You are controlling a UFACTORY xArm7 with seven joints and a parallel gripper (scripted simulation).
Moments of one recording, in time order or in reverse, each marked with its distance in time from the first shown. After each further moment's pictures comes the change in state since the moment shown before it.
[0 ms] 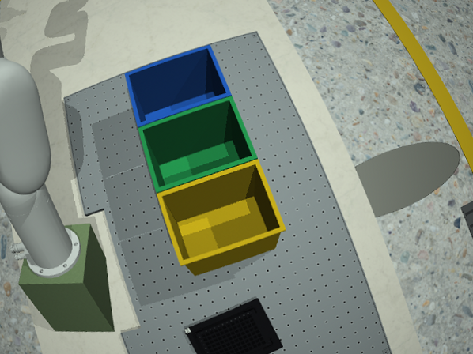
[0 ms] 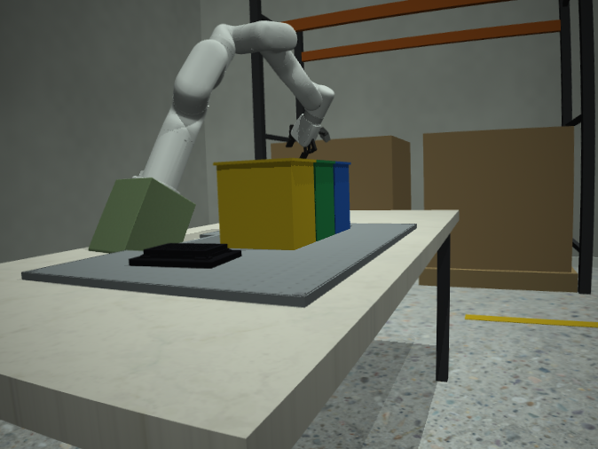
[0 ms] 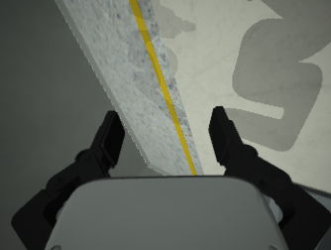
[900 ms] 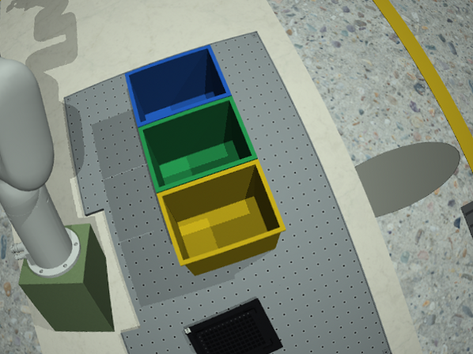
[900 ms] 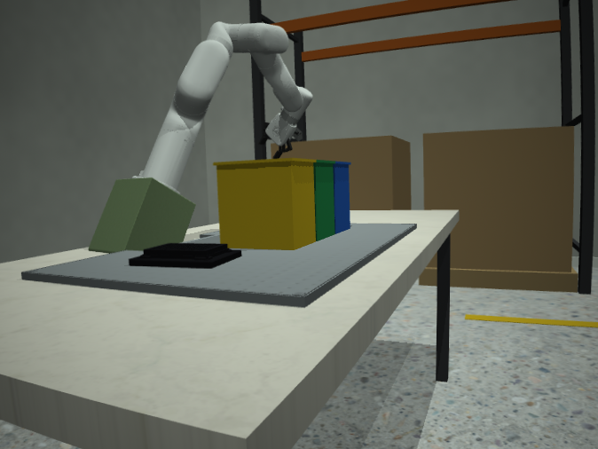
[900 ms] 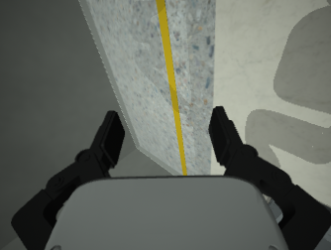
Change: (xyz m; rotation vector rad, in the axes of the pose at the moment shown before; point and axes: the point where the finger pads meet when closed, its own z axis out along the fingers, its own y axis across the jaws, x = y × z) arm -0.053 -0.087 0.051 0.071 -0.109 -0.161
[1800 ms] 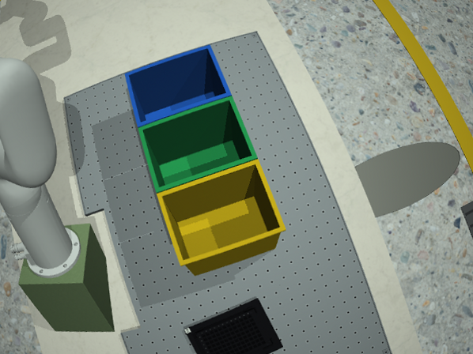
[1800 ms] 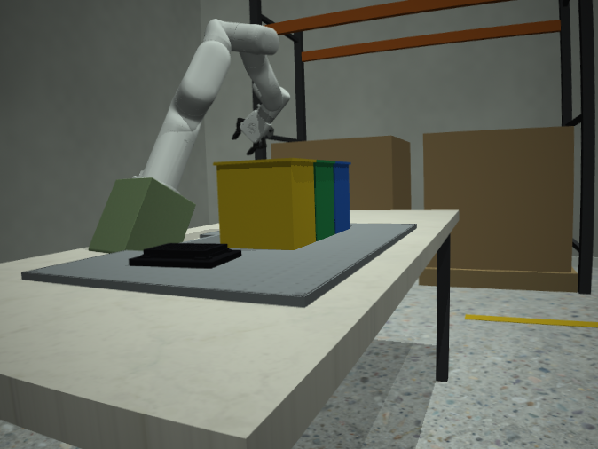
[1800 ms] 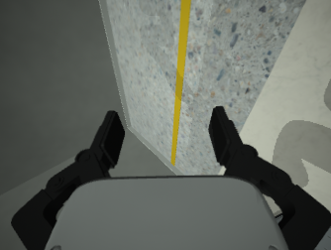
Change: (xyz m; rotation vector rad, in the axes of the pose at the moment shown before) arm -0.050 -0.091 0.050 0.077 -0.109 -0.170
